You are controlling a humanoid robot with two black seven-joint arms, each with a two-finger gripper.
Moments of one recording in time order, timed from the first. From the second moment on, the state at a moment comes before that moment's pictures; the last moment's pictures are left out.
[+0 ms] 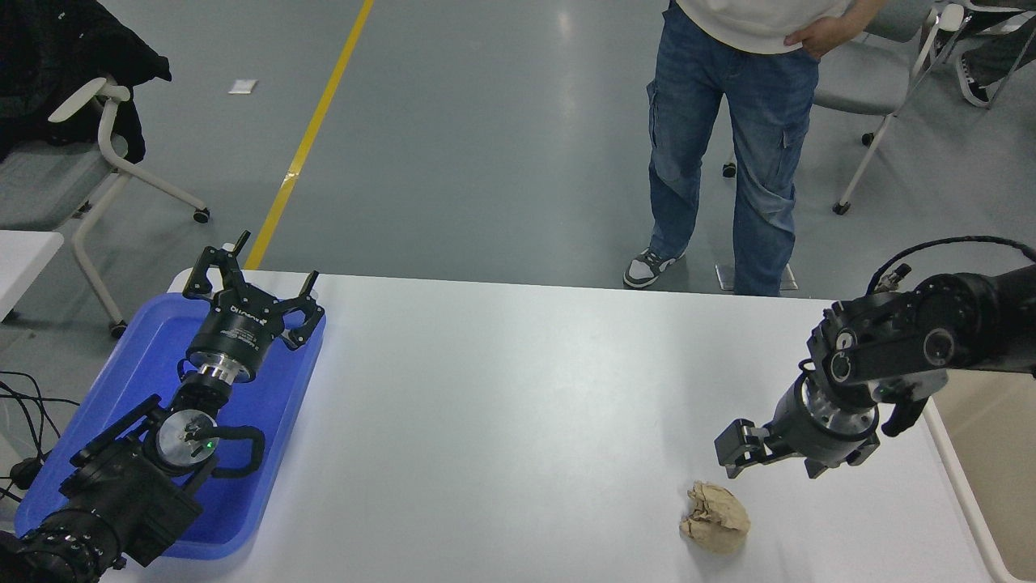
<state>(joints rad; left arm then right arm) -0.59 0.22 -0.90 -0.44 -0.08 -0.64 -0.32 1.61 -0.33 -1.07 1.40 -0.29 0.35 -0.15</state>
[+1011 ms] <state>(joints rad) -0.59 0.22 -0.90 -0.44 -0.08 -0.64 -0.32 1.42 -0.19 -1.01 1.32 -0.47 0.12 -0.16</state>
